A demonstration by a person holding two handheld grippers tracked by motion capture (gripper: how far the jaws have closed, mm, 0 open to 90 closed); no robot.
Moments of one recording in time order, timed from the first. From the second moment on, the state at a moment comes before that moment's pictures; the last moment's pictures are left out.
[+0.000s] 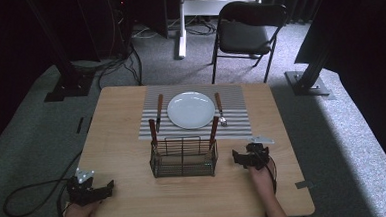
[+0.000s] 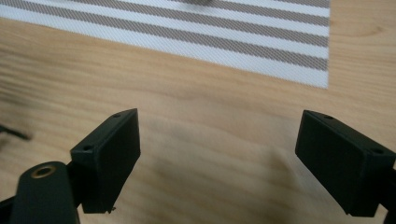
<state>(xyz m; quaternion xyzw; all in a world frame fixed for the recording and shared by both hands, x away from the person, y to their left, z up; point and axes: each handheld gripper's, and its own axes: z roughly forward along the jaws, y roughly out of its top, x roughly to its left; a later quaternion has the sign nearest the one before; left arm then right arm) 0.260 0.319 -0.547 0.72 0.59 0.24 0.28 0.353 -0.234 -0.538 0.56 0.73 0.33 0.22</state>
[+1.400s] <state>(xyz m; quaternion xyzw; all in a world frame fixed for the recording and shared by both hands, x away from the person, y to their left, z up) 0.260 0.319 -0.547 0.72 0.59 0.24 0.28 0.275 -0.310 -0.550 0.62 0.68 0.29 0.26</state>
